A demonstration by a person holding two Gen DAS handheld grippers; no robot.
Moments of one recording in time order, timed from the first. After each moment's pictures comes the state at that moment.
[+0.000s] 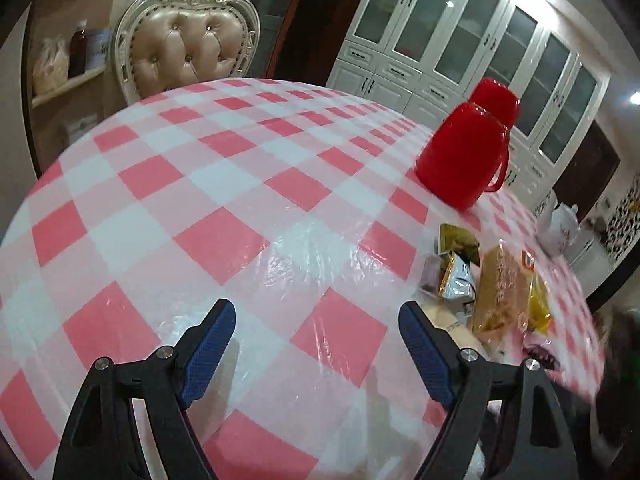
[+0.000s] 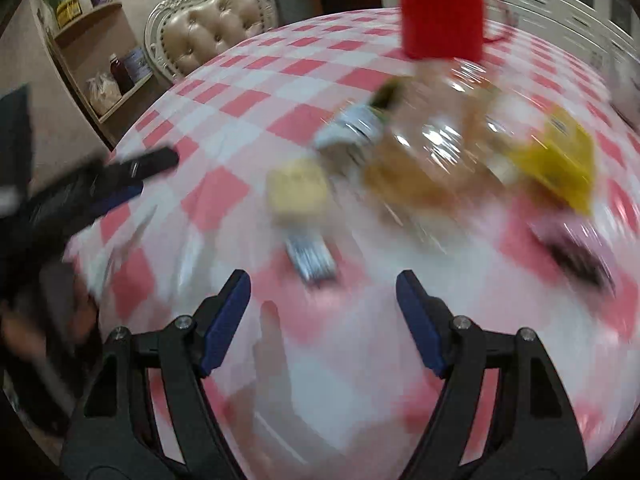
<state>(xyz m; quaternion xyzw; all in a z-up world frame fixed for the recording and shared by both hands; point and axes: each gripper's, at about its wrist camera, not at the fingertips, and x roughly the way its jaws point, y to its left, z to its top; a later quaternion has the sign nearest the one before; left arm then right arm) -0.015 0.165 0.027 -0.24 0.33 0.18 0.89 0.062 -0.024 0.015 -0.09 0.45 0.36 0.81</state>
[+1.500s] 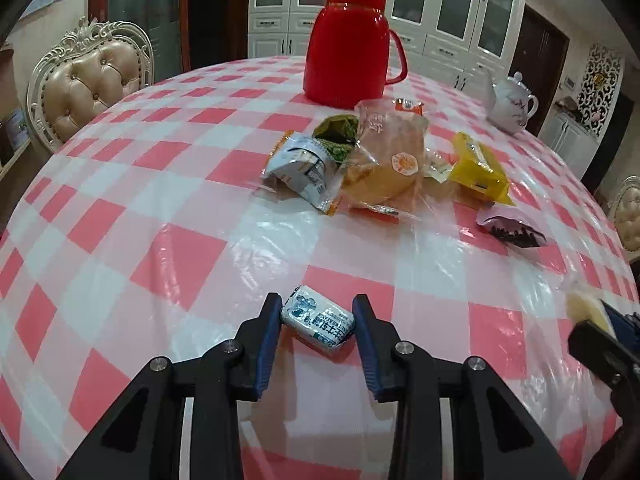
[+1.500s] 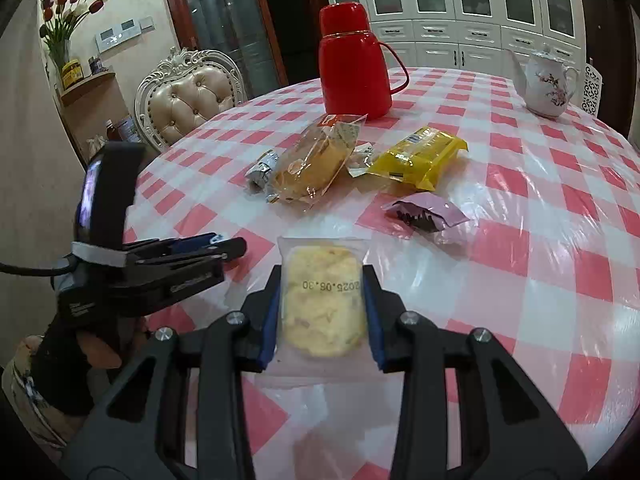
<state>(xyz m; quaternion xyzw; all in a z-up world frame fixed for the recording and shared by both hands) 0.009 0.037 0.014 -0.10 0.41 0.09 0.90 0.008 -0.164 0.052 -0.01 0.35 0.31 0.88</state>
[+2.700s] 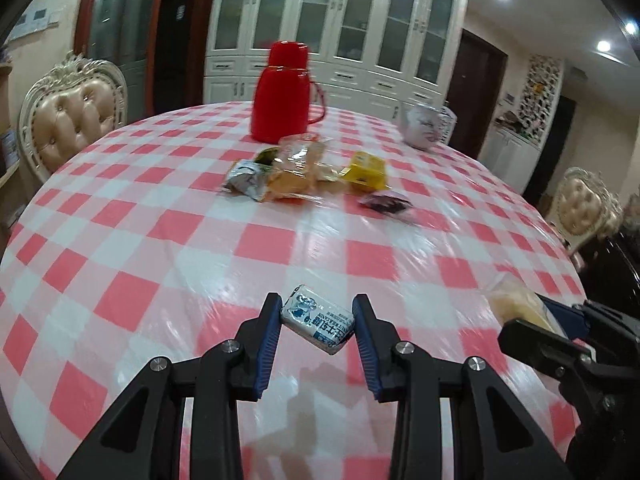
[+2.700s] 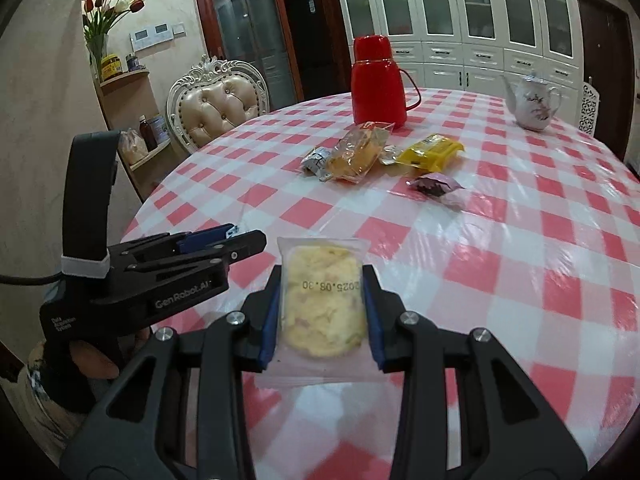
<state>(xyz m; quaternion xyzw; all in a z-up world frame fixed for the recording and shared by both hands) -0.125 -0.021 0.059 -0.08 0.33 0.00 0.94 -0.125 -0.193 0.083 -0.02 0.32 0.32 0.89</state>
